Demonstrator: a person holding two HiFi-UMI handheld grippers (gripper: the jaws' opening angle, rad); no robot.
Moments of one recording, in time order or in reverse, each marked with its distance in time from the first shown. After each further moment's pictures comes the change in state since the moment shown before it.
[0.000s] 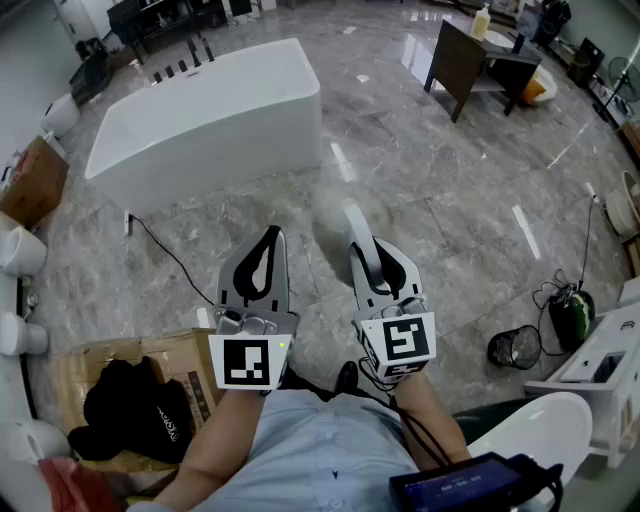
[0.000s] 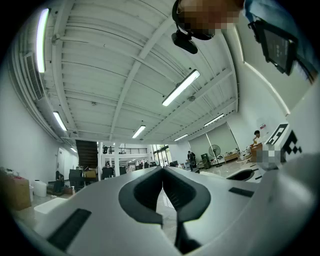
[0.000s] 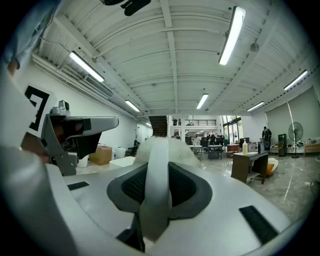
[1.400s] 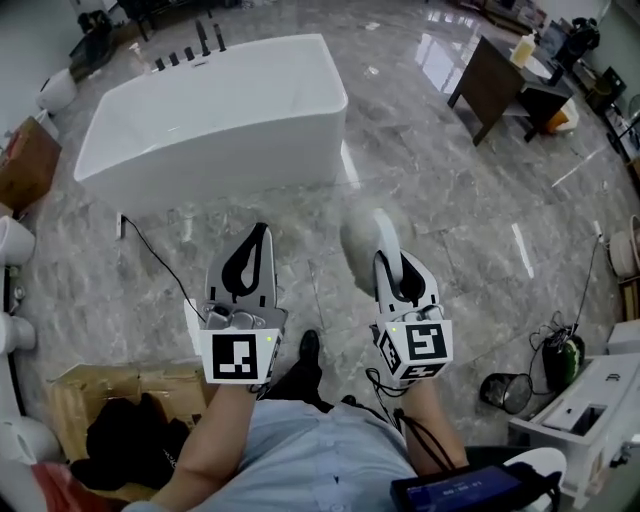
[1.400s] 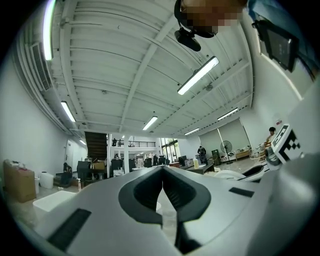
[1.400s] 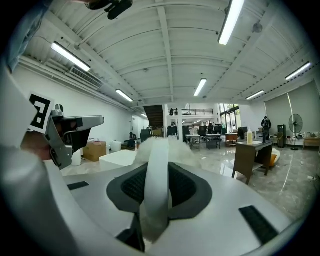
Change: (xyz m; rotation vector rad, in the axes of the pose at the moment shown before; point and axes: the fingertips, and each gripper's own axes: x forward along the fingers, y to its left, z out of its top) left arm 0.178 0.192 -0.104 -0.052 0.060 0.093; right arm 0.244 -0.057 -0.038 0.057 0.157 -0.031
